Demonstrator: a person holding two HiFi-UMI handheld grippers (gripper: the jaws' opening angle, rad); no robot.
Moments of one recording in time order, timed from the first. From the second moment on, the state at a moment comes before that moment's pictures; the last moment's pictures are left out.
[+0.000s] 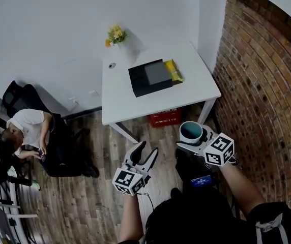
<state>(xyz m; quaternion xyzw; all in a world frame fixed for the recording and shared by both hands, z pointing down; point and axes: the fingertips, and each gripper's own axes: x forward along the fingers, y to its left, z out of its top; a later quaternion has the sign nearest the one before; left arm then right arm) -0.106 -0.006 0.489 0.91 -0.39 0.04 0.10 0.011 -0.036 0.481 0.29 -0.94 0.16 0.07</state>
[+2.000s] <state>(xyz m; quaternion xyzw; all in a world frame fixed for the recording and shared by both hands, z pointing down) -0.155 -0.353 0.479 0.90 -0.41 0.01 0.12 -0.104 -0.386 0.458 0.21 -0.96 0.17 0.04</state>
